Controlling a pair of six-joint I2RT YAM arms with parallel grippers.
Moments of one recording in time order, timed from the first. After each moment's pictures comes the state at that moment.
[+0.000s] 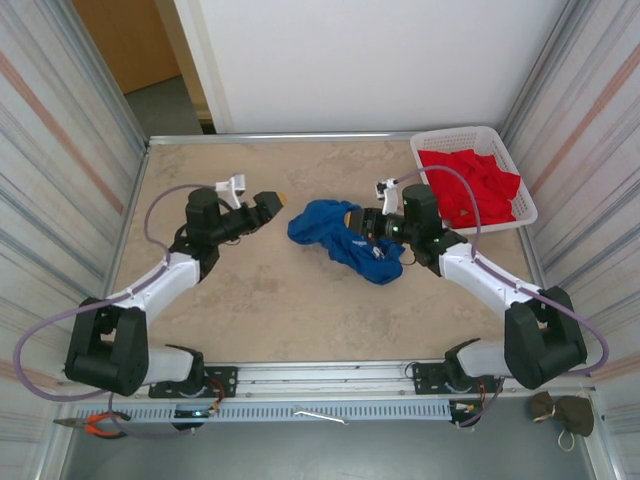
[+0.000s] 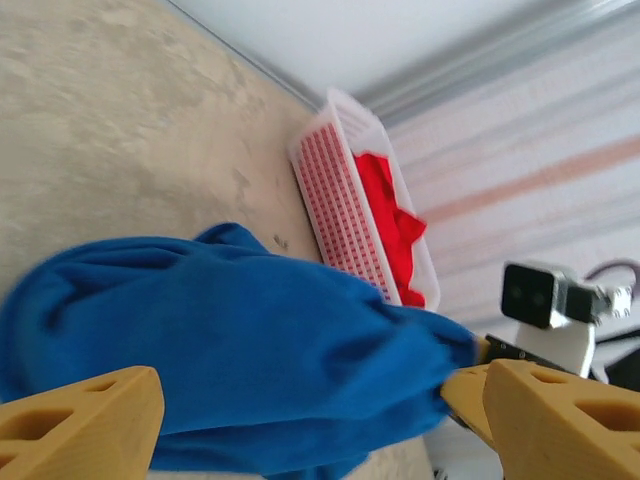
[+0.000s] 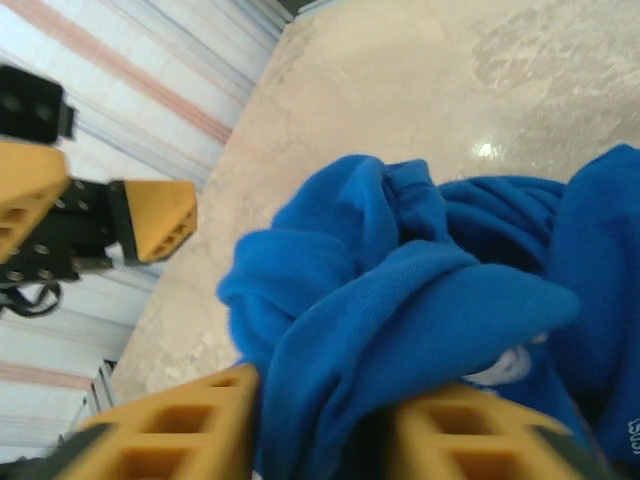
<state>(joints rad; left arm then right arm) -0.29 1.31 0.73 0.30 0.60 -0.85 0.44 1.33 0.78 0.09 -0.52 0.57</state>
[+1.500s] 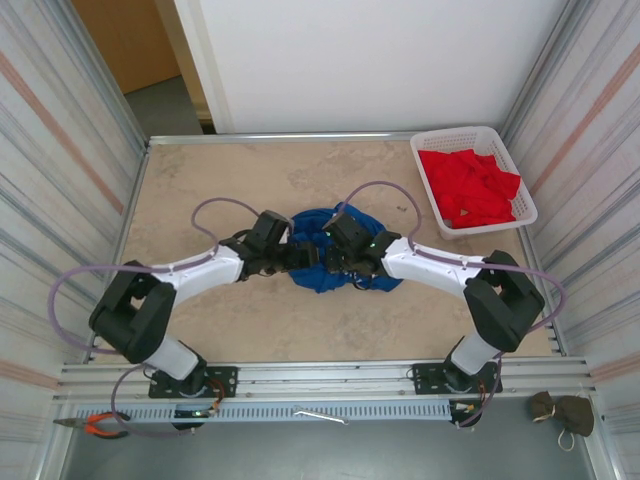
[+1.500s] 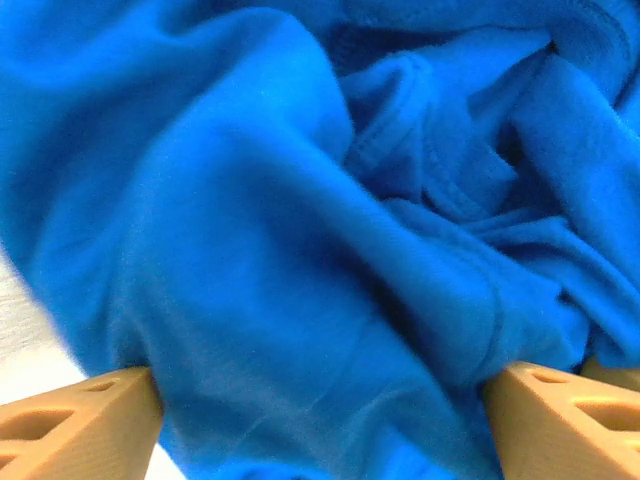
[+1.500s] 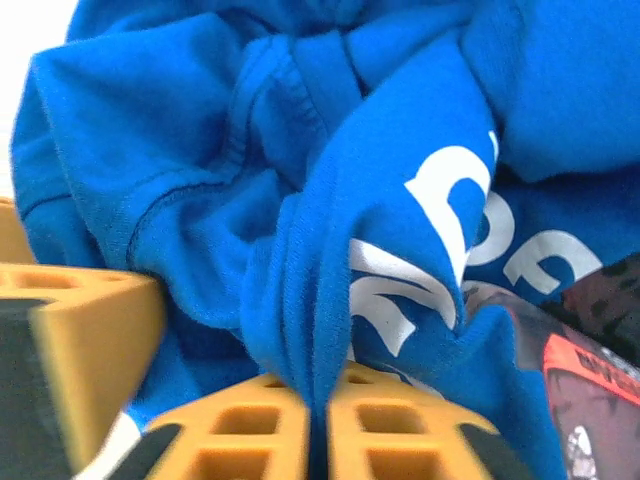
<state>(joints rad) -0.63 1.54 0.83 -0.20 0.16 -0.69 0.84 1.59 1.02 -0.41 0.10 0.65</state>
